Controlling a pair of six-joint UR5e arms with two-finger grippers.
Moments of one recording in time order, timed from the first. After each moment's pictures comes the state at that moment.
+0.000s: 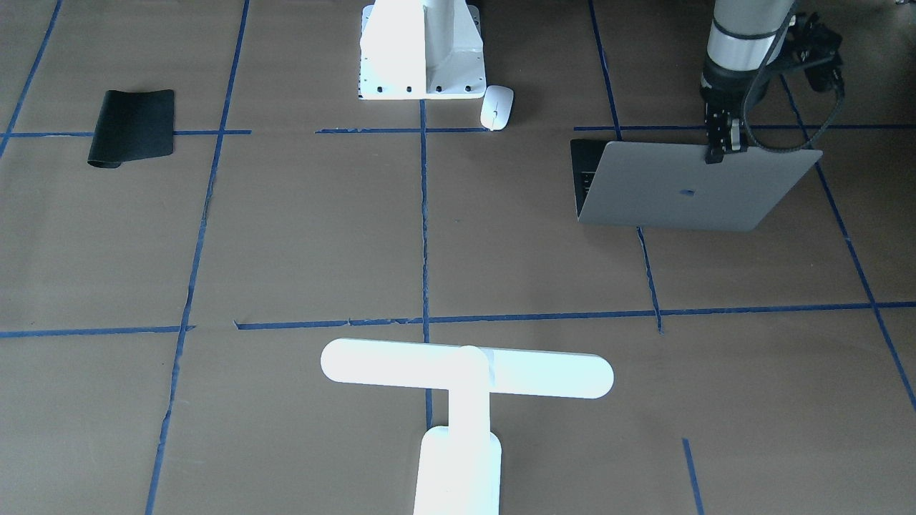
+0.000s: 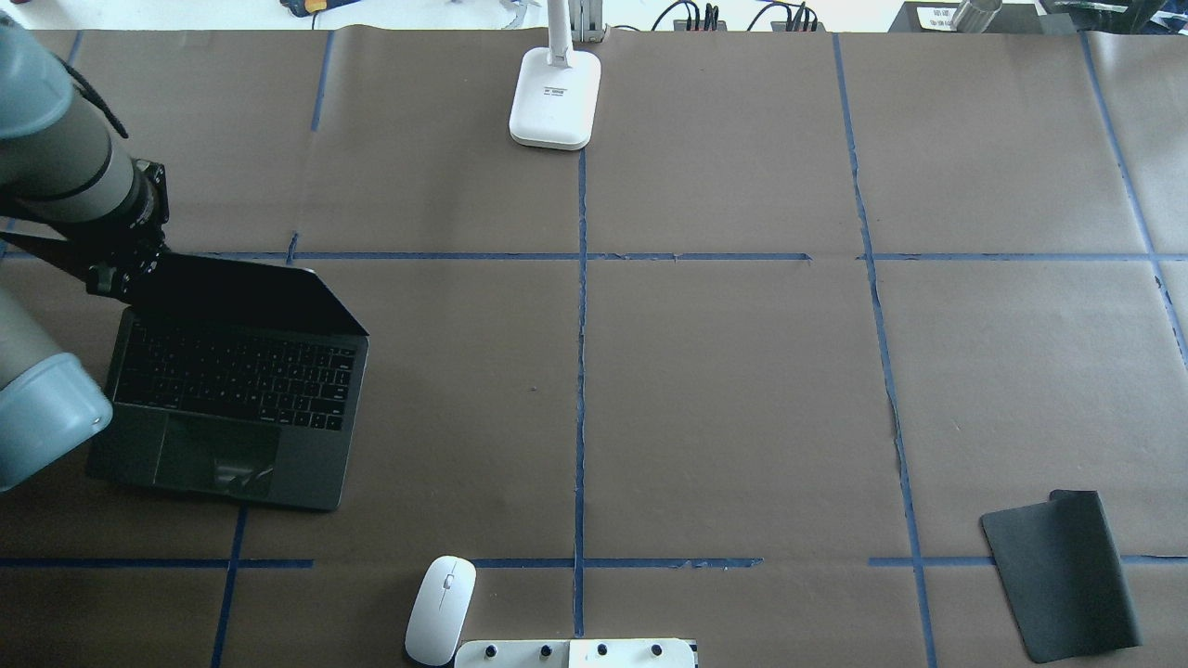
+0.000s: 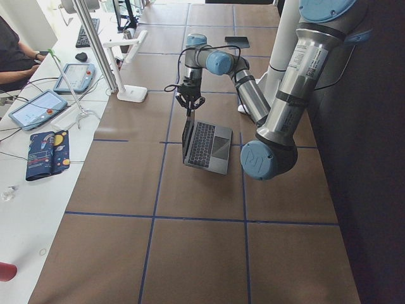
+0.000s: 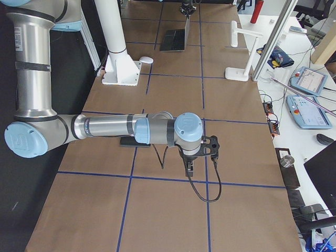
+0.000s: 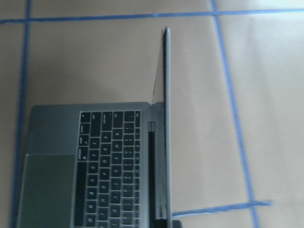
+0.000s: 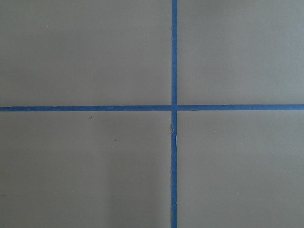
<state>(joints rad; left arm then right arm) -0.88 -2.00 -2.08 -1.08 -1.85 -2.30 1.68 -1.62 1.73 -1.64 2.45 -0.04</state>
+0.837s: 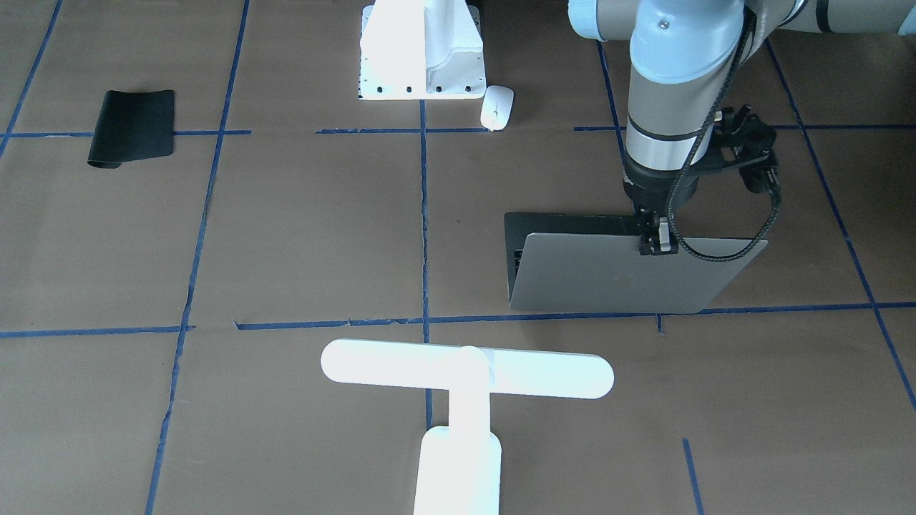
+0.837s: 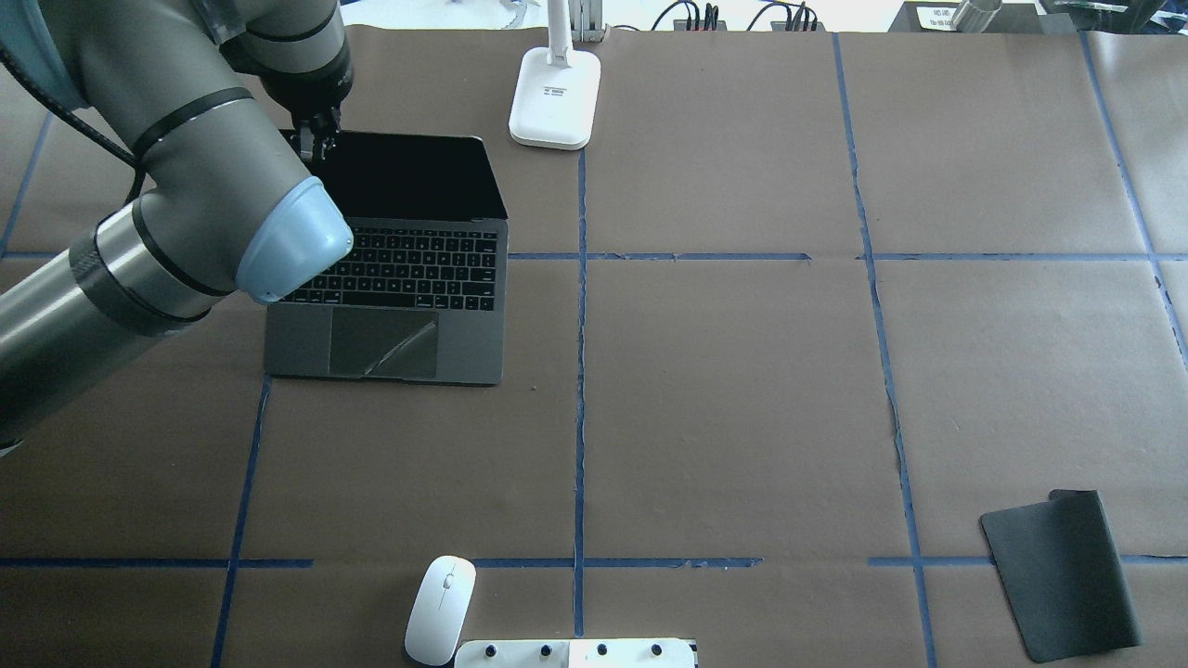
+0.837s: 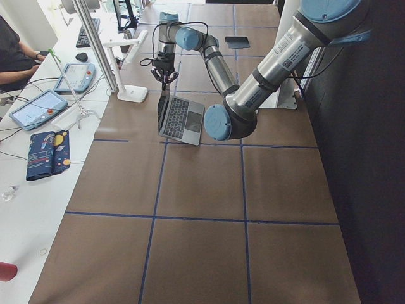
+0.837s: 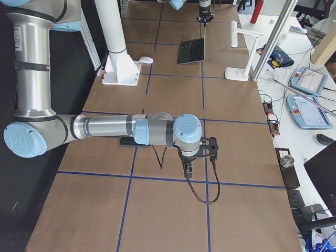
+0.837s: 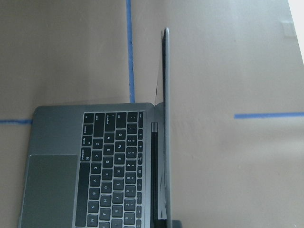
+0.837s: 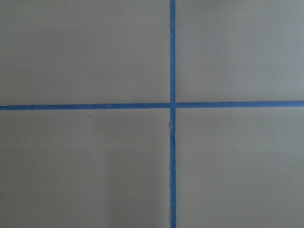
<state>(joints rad) -0.86 -2.40 -1.71 -1.15 -1.86 -2.41 1.68 -1.62 1.73 -1.64 2.45 -0.04</state>
